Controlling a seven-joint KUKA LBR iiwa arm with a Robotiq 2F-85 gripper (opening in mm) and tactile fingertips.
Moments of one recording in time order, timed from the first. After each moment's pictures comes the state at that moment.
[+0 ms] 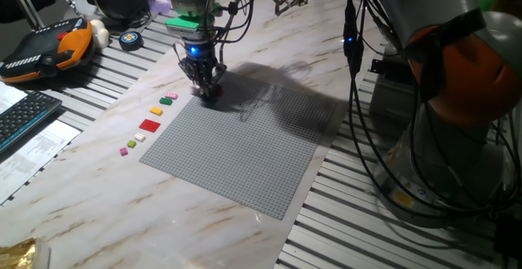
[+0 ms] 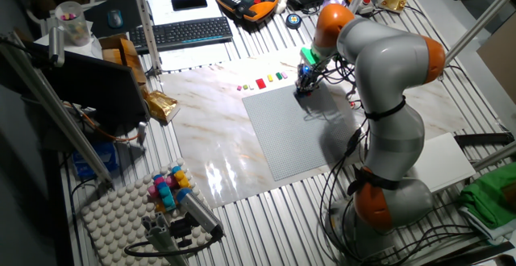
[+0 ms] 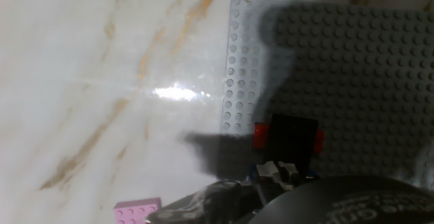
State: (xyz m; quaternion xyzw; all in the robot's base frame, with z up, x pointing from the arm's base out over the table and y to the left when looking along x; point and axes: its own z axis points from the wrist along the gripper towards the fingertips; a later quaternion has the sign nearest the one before) arm 0.593 -0.039 0.037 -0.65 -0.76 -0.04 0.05
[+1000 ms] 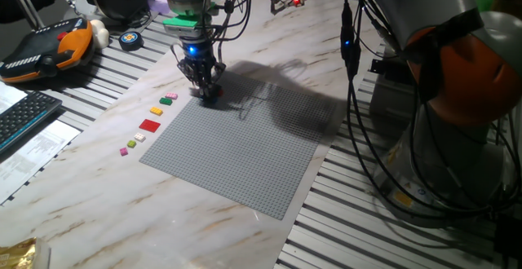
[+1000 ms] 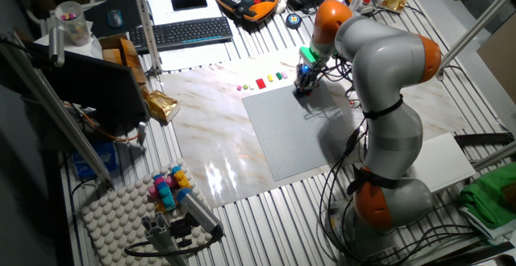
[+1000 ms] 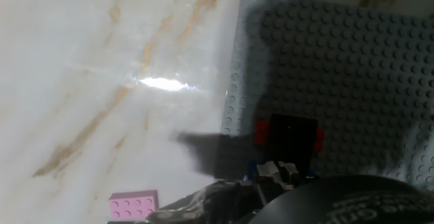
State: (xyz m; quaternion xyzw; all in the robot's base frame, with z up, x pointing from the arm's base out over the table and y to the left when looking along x) arm 0.594 -0.038 0.040 -0.64 -0.77 -0.03 0.06
